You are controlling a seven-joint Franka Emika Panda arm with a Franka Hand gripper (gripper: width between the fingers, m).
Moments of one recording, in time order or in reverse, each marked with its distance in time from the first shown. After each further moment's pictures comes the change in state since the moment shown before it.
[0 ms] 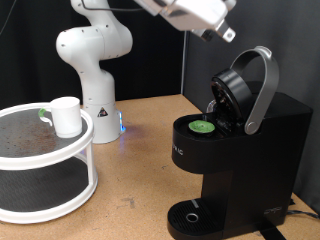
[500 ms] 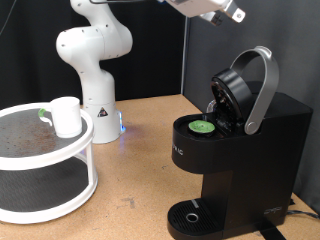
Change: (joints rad) arm 0.008 -0.016 0.014 0.016 0.092 0.017 0.005
